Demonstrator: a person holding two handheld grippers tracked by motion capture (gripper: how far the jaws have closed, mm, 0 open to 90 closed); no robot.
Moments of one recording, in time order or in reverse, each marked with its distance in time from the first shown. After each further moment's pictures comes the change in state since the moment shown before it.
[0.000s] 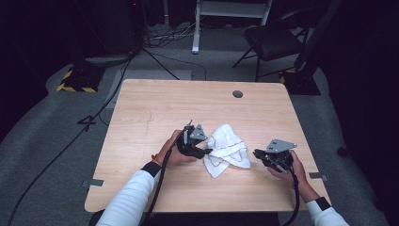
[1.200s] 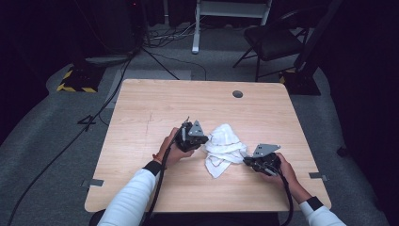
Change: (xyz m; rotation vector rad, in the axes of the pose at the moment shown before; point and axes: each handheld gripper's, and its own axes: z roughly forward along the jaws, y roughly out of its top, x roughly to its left) left arm 0.018 -0.004 -0.009 -0.024 0.105 -0.060; right arm 0.019 0.004 0.028 0.103 0.100 -0.056
